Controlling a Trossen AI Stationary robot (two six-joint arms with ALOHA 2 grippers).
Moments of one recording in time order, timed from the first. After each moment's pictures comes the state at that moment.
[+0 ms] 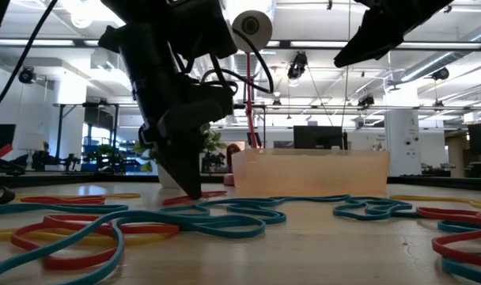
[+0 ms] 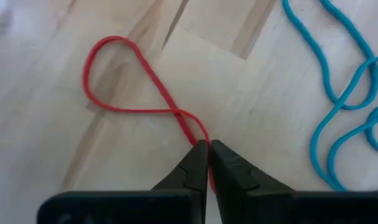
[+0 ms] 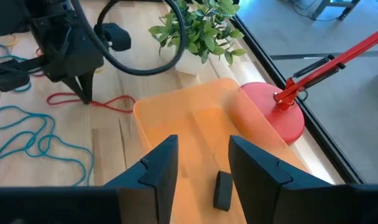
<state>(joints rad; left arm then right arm) -0.20 1.86 1.12 -0.48 -0.23 -0.66 0.13 0.98 0.75 -0.39 0.44 0.12</state>
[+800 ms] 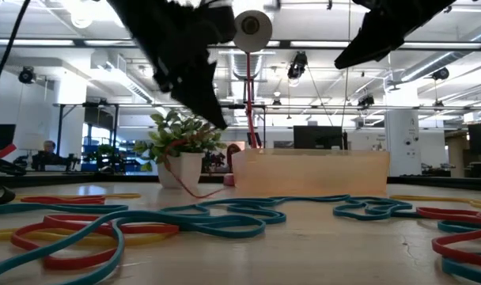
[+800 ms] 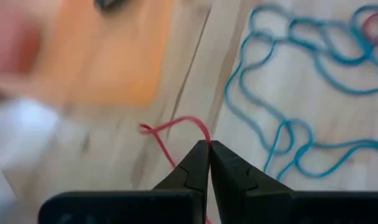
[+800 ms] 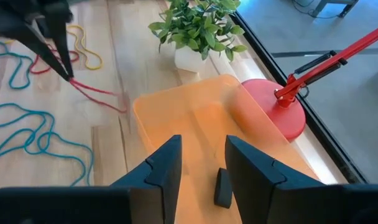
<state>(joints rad) -0.30 1.71 1.17 -0.41 -0.48 -0.41 0.13 0.99 0.74 -0.39 0.44 0.13</state>
